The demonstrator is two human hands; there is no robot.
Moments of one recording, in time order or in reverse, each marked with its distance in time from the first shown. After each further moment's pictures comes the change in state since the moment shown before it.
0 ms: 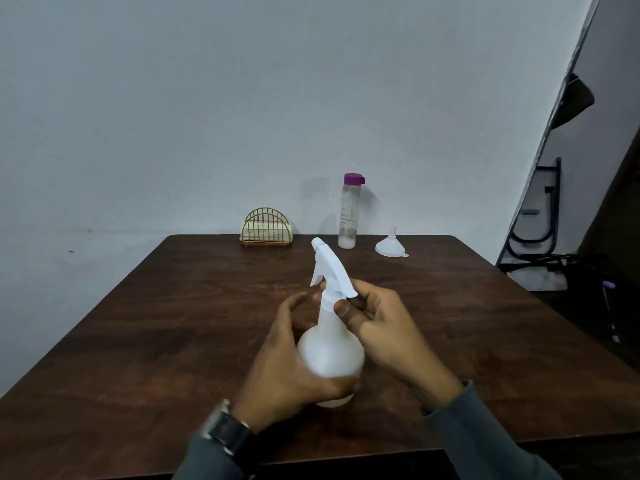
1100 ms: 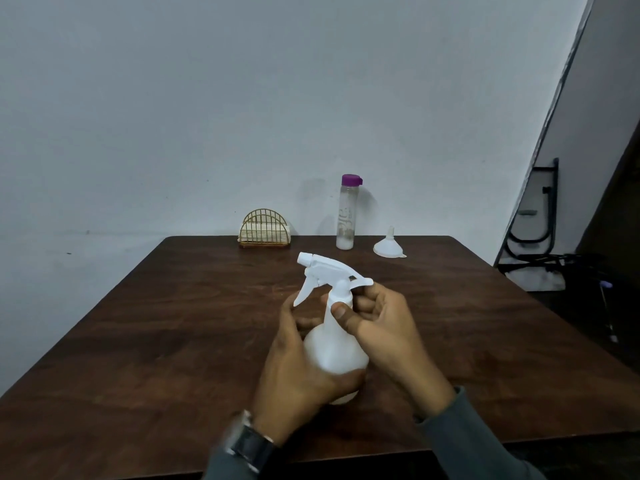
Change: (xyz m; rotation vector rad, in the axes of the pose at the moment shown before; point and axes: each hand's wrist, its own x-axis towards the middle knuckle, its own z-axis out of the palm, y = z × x) left_hand -0.005 0.015 0.020 0.061 0.117 -0.060; right_hand -0.001 0.008 0.002 0.026 0.184 0.085
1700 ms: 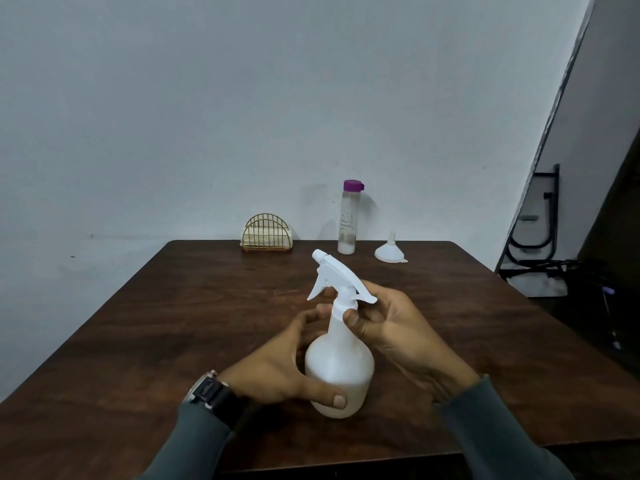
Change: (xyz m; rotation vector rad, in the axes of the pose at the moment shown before) left_hand 0.038 -0.019 -0.036 -0.210 -0.576 -0.052; right_hand 0.006 -0.008 -0.024 0.150 -0.354 -0.031
